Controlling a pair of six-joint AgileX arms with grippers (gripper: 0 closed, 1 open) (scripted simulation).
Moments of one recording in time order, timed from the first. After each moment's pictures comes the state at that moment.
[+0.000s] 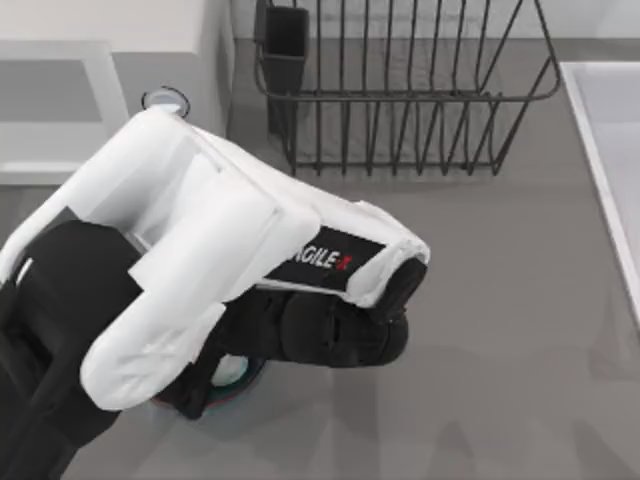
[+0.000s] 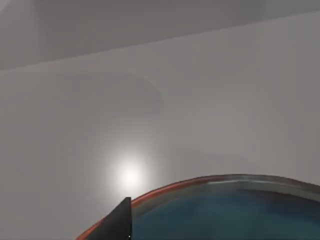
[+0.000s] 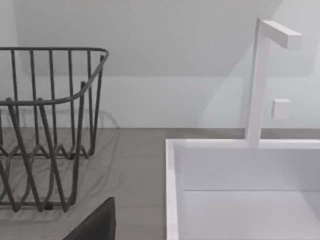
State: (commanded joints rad) left arm -0.87 2.40 1.51 -1.57 -0.93 -2.56; right arm 0.00 0.00 0.00 0.00 0.00 0.00
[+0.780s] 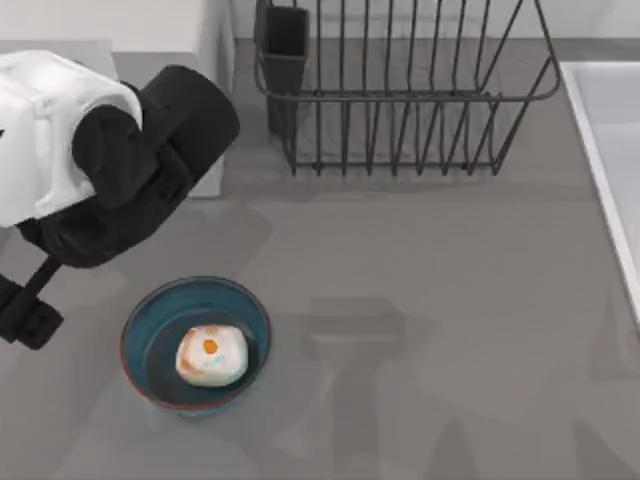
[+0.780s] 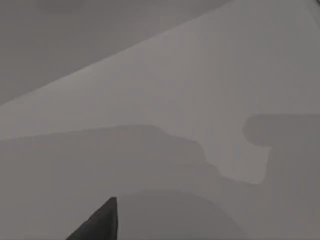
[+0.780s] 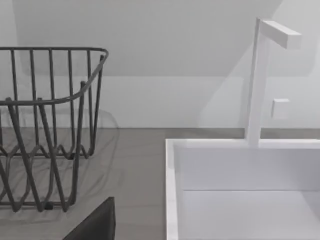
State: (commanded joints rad) left arm -0.58 1.55 1.13 -1.04 -0.66 -1.63; right arm 0.00 0.00 0.00 0.00 0.00 0.00
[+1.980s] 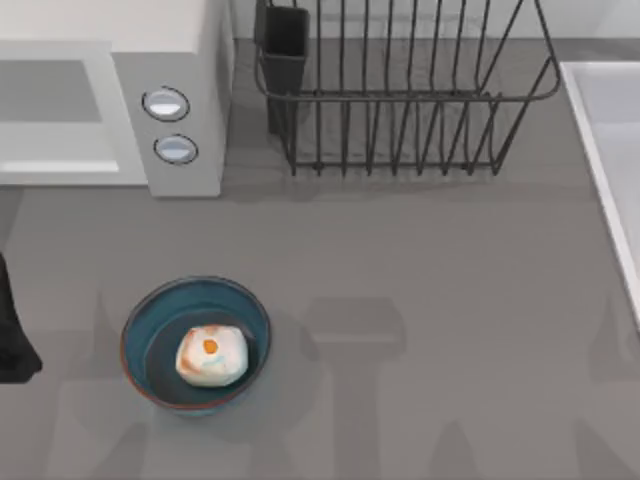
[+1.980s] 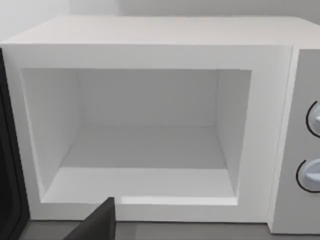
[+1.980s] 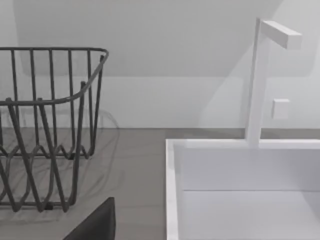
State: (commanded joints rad) left arm 0.00 0.00 0.00 0.00 0.00 0.00; right arm 0.00 0.00 0.00 0.00 0.00 0.00
